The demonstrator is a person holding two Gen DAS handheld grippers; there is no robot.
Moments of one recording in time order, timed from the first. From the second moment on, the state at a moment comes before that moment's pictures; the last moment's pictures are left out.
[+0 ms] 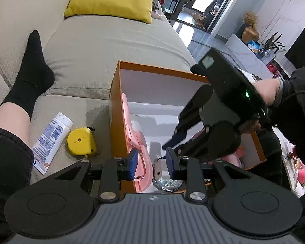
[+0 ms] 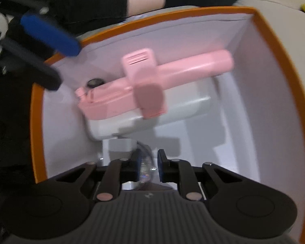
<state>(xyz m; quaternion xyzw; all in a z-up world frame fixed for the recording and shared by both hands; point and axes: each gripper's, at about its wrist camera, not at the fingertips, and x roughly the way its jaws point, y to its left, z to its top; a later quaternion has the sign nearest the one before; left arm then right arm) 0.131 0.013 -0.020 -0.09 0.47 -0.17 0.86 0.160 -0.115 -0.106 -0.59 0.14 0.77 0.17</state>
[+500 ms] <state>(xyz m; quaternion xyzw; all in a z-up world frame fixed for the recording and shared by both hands) 0.117 0.017 -0.007 -0.09 0.45 -0.17 0.87 0.159 -0.147 -0.097 -0.57 0.13 0.79 0.18</state>
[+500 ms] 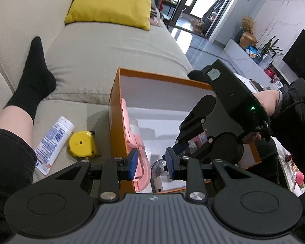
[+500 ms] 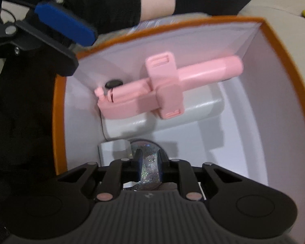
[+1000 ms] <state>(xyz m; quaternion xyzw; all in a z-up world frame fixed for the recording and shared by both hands) 0.097 0.065 0.005 0.00 0.44 -0.09 0.89 0.134 -0.178 0.009 -0.39 0.07 0.87 0.30</state>
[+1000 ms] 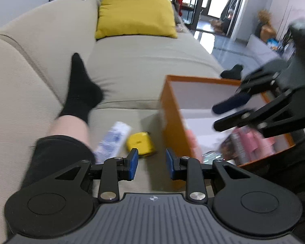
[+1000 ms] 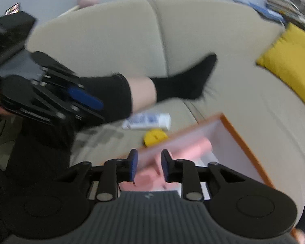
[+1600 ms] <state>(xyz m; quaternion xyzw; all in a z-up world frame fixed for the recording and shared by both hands) 0.164 0.091 -0.088 0.10 0.51 -0.10 0.85 -0.009 -0.077 -0.069 -0.64 -0.02 0.74 0.18</state>
